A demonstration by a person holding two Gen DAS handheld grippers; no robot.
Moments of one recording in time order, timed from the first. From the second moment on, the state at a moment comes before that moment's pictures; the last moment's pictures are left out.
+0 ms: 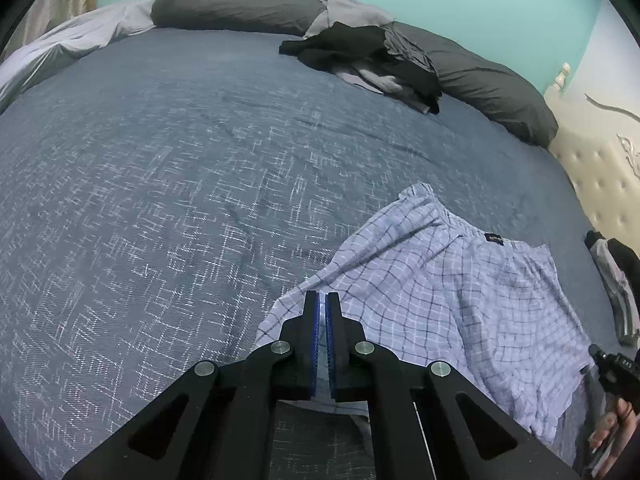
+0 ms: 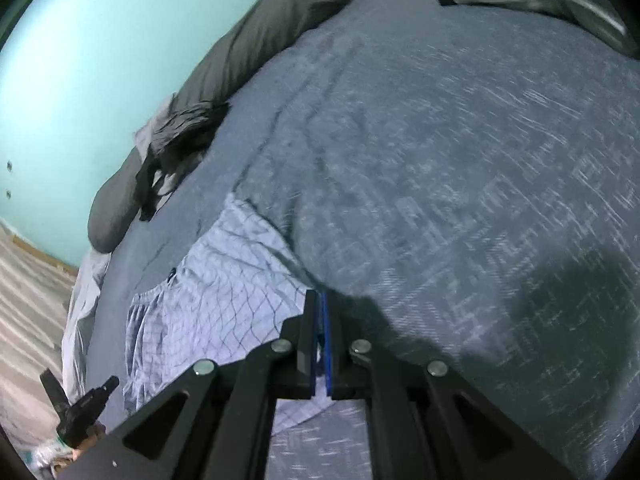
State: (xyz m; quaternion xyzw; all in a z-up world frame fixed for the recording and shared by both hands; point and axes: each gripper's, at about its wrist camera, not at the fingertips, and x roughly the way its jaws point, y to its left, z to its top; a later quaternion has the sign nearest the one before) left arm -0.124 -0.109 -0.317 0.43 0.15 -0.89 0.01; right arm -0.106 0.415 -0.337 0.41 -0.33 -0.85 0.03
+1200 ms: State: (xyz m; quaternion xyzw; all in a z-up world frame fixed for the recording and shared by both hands) left arm -0.157 -0.092 -0.306 0.42 0.16 -0.89 -0.02; right arm -0.106 0.434 -0.344 0.43 -0.33 -0.84 -0.02
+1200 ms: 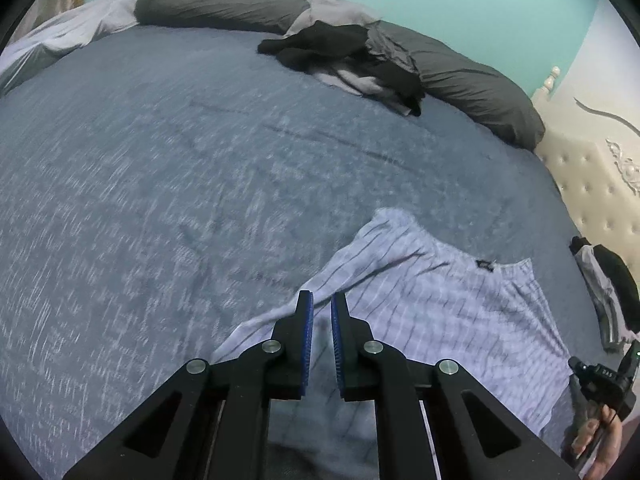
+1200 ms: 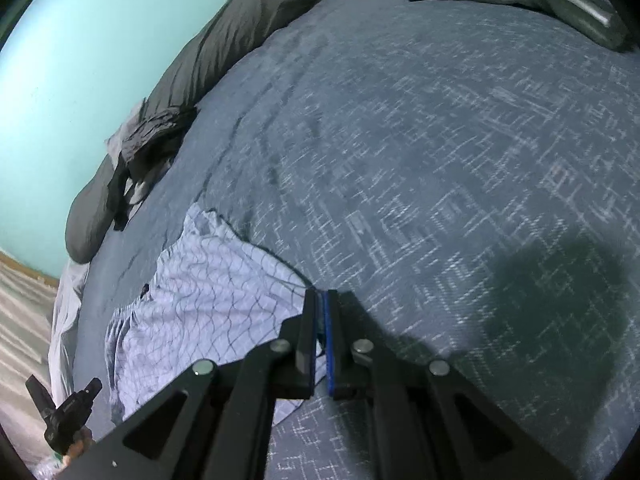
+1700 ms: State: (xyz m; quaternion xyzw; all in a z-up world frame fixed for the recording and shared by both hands) left arm -0.238 -0.058 -0.313 0.43 0.17 -0.89 -0.06; right arm -0.150 0.402 -0.302 0.42 -0.28 -0.86 0.05
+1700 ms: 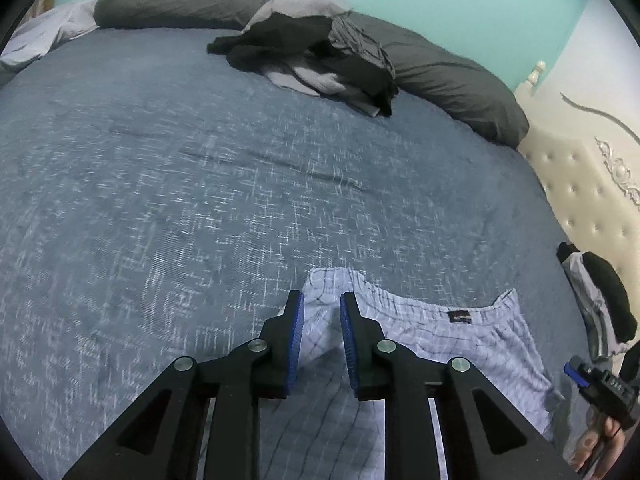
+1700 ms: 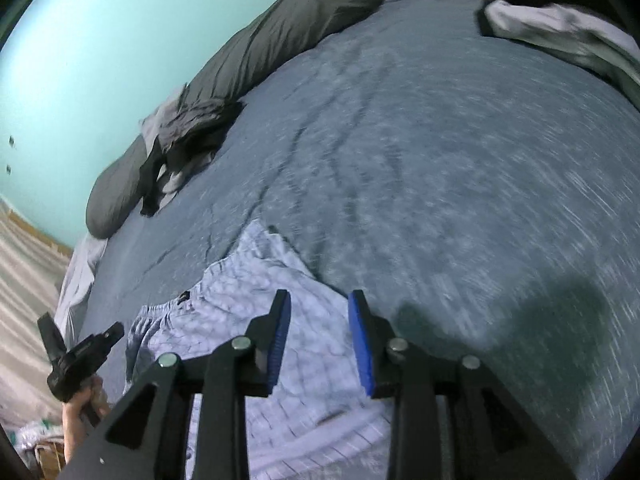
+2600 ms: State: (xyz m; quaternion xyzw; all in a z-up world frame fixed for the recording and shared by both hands) left arm -0.239 -0.062 -0.319 0.42 0.15 -0.89 -0.06; right arm -0.287 0.314 -0.327 0.51 -0.14 -0.84 0.08
